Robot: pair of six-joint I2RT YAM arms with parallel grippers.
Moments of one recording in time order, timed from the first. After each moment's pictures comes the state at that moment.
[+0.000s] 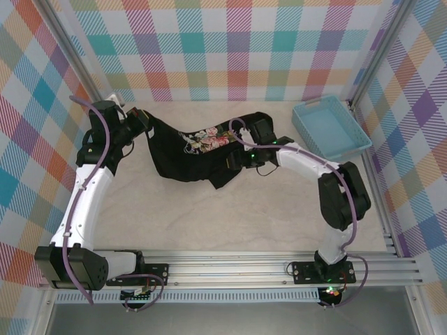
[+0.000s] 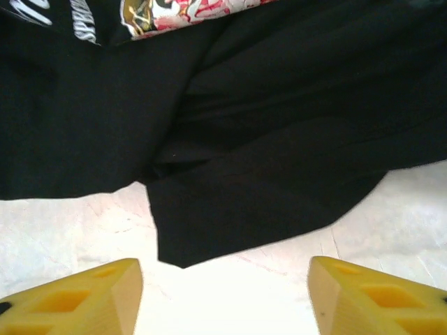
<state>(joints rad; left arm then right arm) -0.03 1.24 1.29 -0.44 0.14 -0.61 0.53 1.83 1.32 -0.46 -0.33 0.30</state>
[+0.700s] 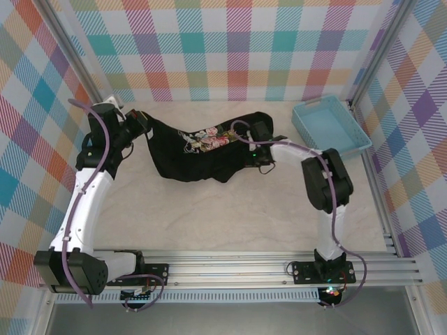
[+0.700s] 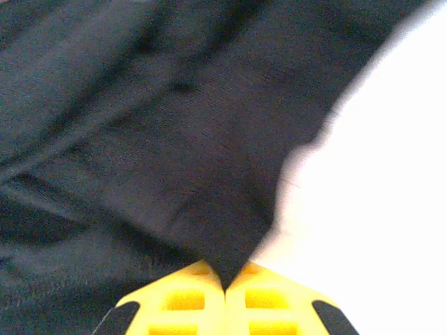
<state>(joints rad) -0.03 1.20 1.25 -0.42 0.11 -0.61 0.43 1.98 1.35 -0.46 -0.11 0.32</state>
